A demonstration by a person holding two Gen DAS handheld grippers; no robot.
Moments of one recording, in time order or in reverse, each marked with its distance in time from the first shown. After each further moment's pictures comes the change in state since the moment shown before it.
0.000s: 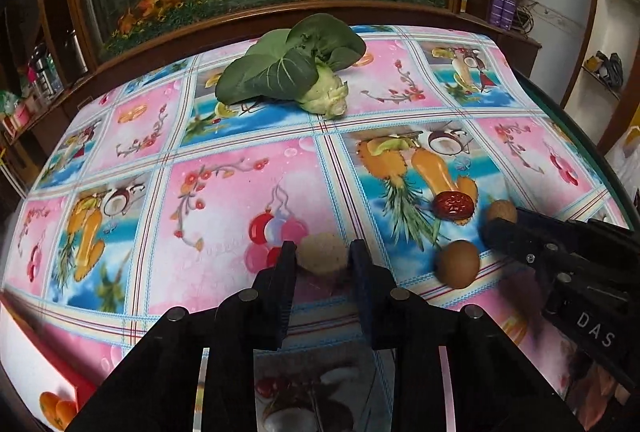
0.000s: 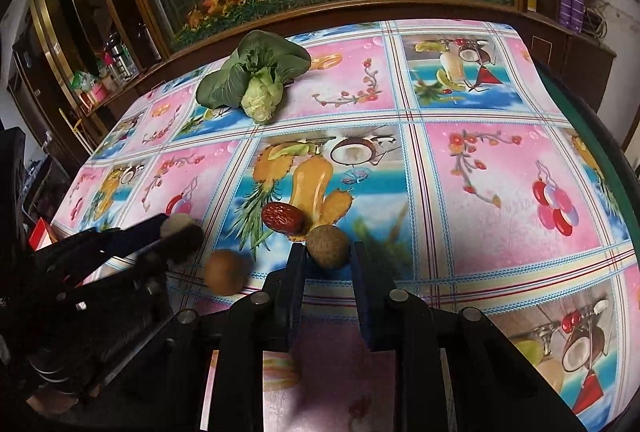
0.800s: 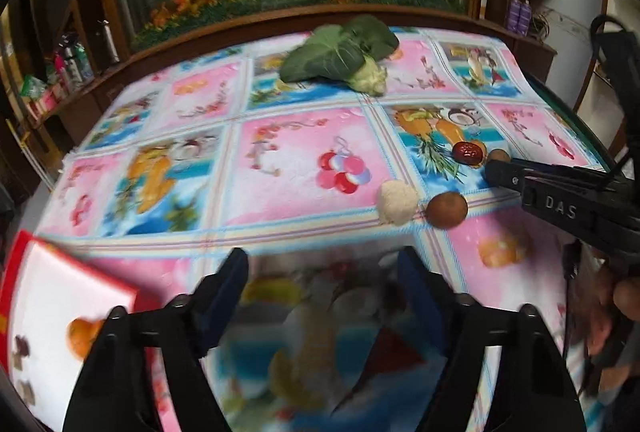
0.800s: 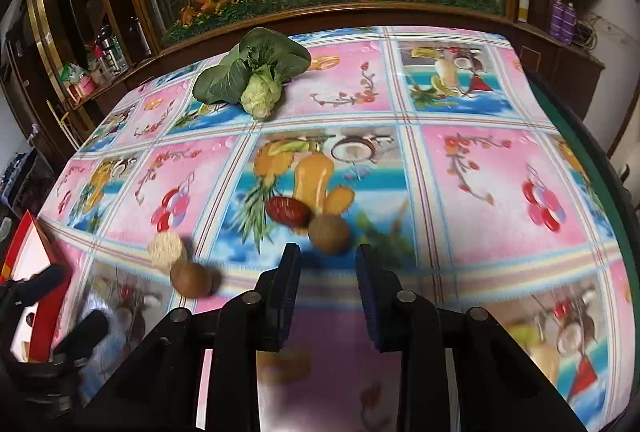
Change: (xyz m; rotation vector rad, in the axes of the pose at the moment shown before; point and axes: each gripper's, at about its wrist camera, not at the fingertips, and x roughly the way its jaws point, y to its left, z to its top) left arm -0.065 0.022 -0.045 -0.029 0.000 0.055; right arm 0.003 0.014 0.001 -0.039 -0.004 -0.066
